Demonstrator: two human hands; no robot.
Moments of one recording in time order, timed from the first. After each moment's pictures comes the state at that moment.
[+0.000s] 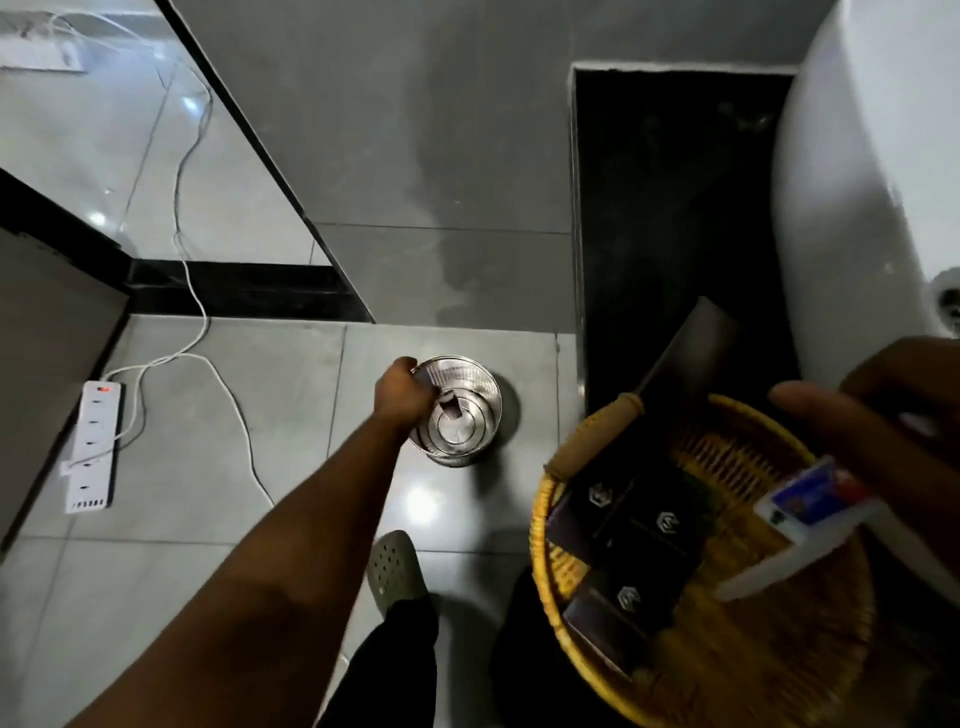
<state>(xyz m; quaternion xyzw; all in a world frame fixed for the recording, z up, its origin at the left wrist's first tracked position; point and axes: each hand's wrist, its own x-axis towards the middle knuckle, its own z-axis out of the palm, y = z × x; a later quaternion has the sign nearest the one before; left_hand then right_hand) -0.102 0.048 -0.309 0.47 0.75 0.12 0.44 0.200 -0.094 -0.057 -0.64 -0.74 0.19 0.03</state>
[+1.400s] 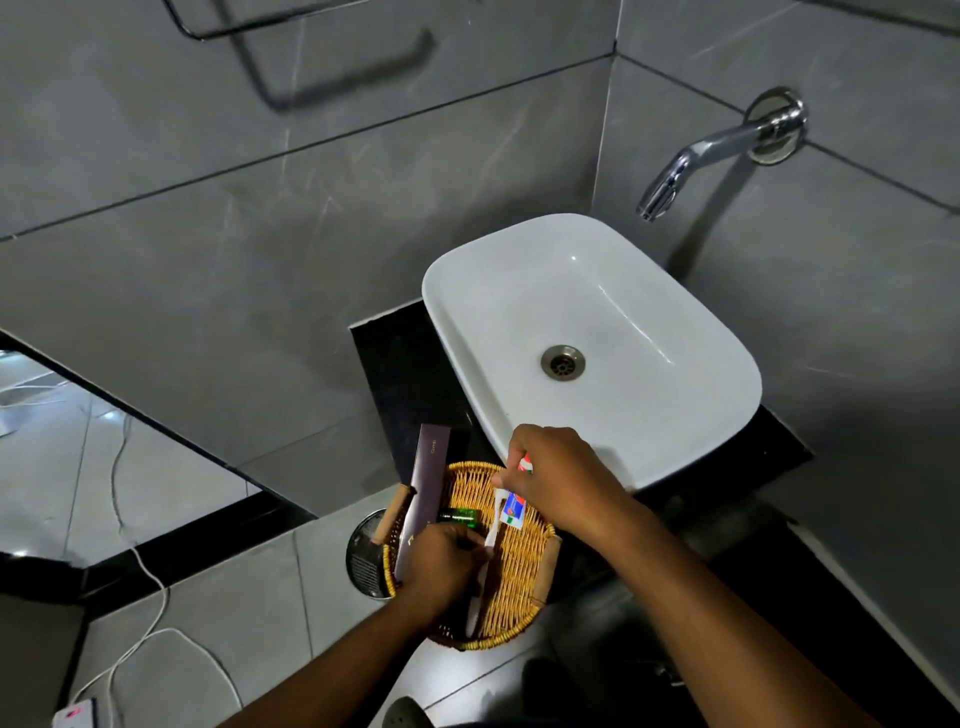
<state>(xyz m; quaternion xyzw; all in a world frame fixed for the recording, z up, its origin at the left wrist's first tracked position) 0.043 -0.124 -0.052 0.70 0.53 0.00 0.47 0.210 -0.177 0.044 -0.79 -0.49 0.28 0.25</state>
